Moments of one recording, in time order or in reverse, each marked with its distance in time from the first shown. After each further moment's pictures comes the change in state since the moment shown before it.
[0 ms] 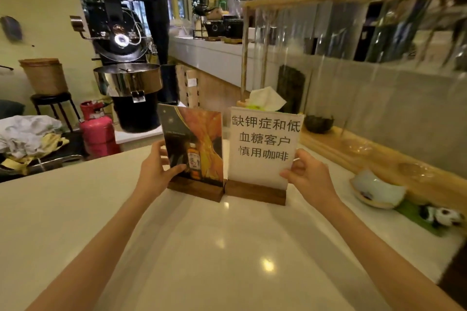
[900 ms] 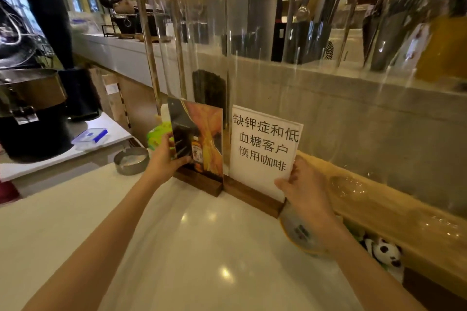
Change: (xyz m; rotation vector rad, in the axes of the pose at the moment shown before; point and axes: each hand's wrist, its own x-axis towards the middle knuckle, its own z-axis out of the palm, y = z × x) left_hand 0.138 0.094 0.218 -0.116 -0.334 0.123; right_hand 0.060 0.073 -0.109 -0.138 0.333 0.344
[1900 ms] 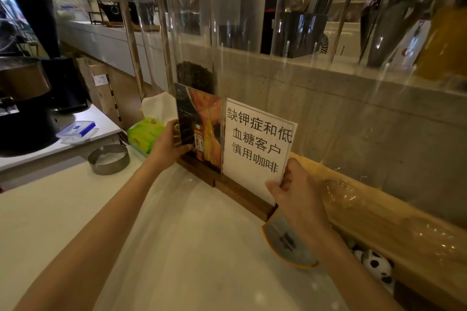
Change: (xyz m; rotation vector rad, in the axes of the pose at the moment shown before) left_hand 0.043 0.013 0.042 0.028 -0.032 0.016; right_hand 0.008 0.016 -0.006 -0.008 -0.027 -0.040
